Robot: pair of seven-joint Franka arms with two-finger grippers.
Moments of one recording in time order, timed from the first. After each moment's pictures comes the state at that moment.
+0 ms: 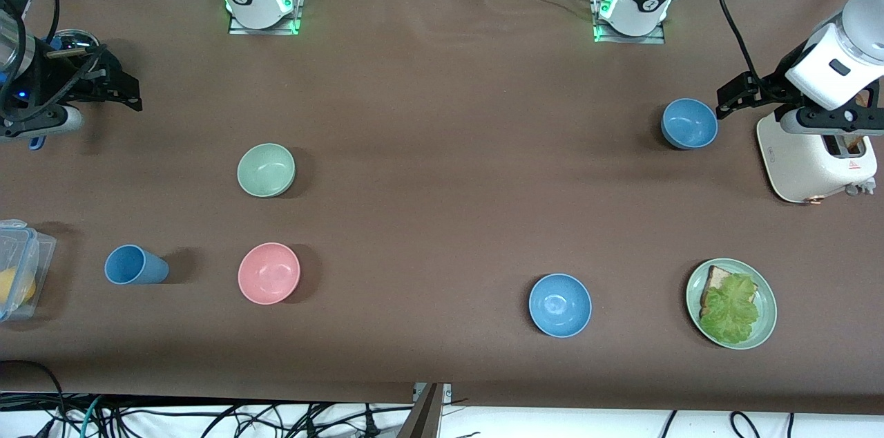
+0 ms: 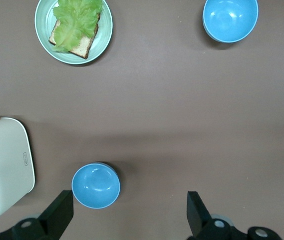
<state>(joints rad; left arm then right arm) 0.01 -0.03 -0.07 -1.70 -0.01 1.61 -0.05 0.14 0.10 -0.08 -1.48 -0.04 1.47 -0.16</state>
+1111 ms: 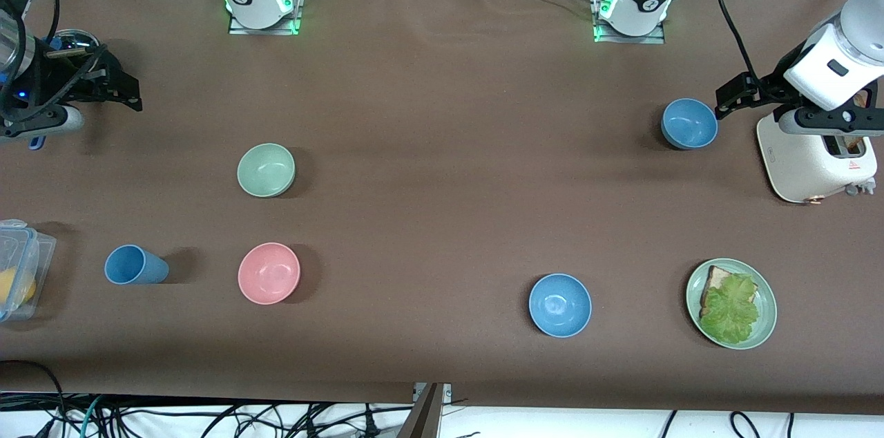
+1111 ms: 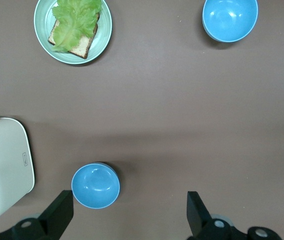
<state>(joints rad) 0.01 -0.03 -0.07 -1.70 -0.01 1.61 -0.05 0.14 0.10 -0.08 -1.48 -0.04 1.47 -0.16</state>
